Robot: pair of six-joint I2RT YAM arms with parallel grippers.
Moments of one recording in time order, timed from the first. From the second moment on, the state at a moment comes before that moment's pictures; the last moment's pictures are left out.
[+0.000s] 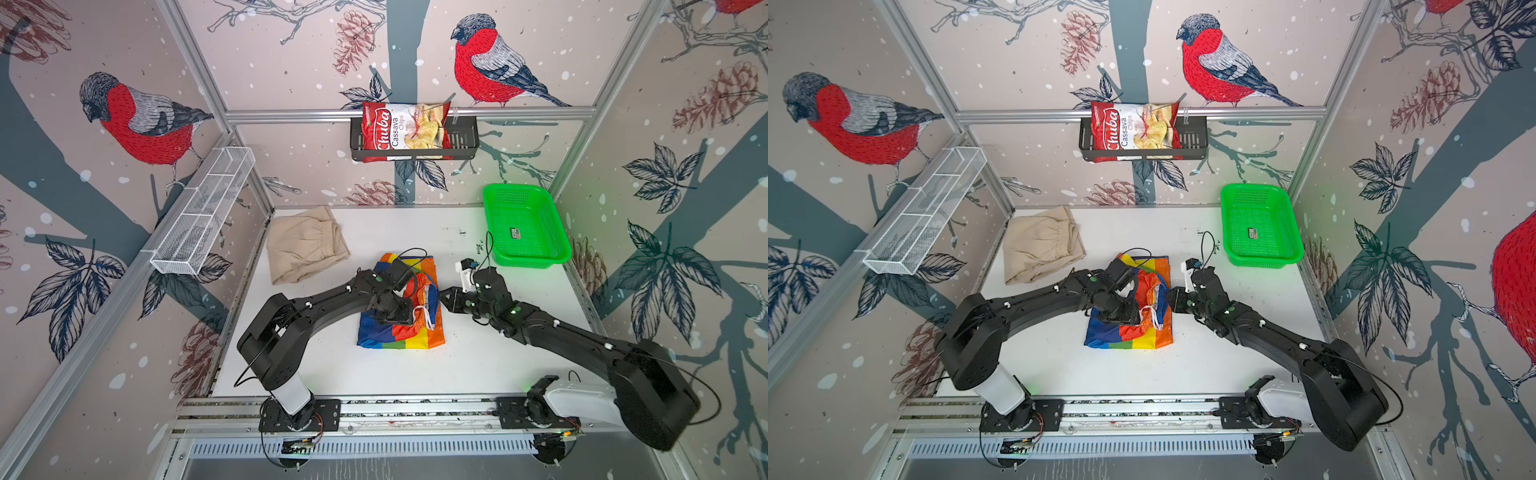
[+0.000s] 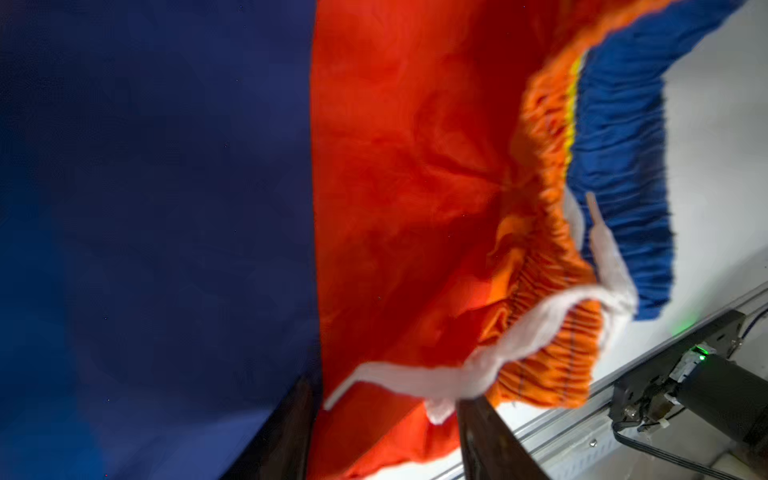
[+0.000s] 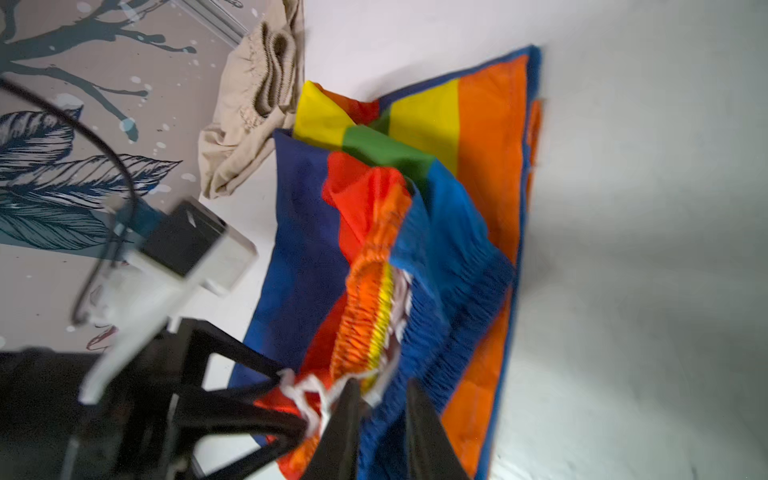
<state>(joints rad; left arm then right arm) -0.78 1.66 1.06 -0.66 0.27 -0.63 0.65 1.31 0.64 0.06 -0.26 0.63</state>
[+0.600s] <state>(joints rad) -0.79 1.69 0.91 -0.37 0.39 -0.70 0.66 1.67 0.80 0.09 -0.34 0.63</state>
